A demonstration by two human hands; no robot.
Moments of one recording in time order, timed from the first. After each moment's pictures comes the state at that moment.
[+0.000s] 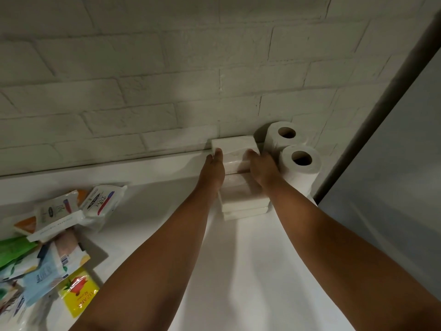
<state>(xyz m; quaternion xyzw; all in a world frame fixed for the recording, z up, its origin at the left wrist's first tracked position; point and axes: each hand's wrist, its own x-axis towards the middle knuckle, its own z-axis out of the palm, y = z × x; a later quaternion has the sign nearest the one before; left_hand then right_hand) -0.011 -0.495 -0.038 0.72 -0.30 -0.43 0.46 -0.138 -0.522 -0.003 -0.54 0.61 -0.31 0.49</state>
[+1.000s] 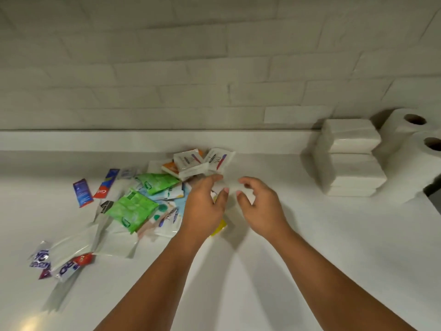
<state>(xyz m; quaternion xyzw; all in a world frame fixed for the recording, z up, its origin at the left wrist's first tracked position) 0.162 -0.171 -0.021 0.76 -0.45 -0.12 0.44 0.032 -0.254 -0.034 -0.78 0.37 -0.34 0.38</state>
